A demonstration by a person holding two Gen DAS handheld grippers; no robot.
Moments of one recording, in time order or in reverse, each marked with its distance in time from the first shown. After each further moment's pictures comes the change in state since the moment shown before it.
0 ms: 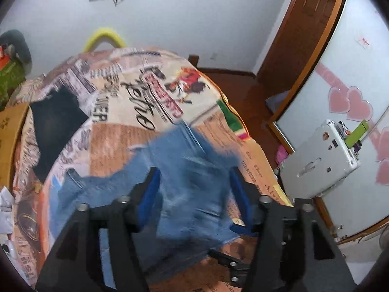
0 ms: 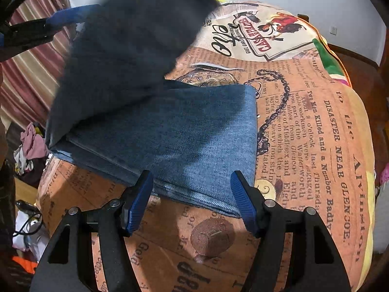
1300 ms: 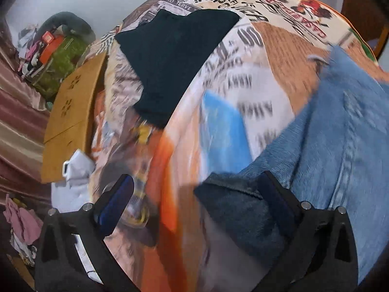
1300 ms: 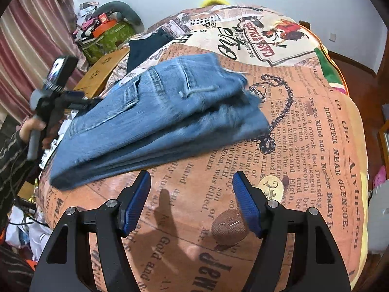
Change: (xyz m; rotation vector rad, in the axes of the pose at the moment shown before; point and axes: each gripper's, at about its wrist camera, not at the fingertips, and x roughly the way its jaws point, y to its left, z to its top) left arm 0.048 0.229 -0.108 0.045 0.336 0.523; right arm -0.006 0.028 0.000 -0.031 0.002 -0.048
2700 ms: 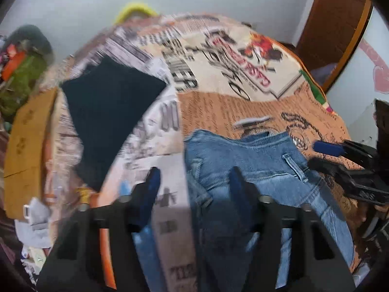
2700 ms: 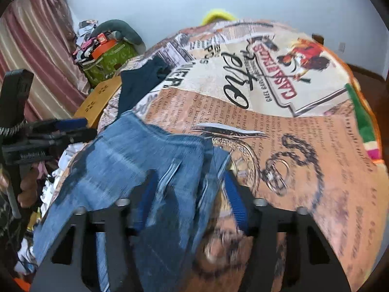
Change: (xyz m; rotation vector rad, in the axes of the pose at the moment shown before) left arm -0.022 -0.058 0.103 0.011 -0.128 -0.344; right arm 0.078 -0.029 0.119 0.038 -0.084 0.064
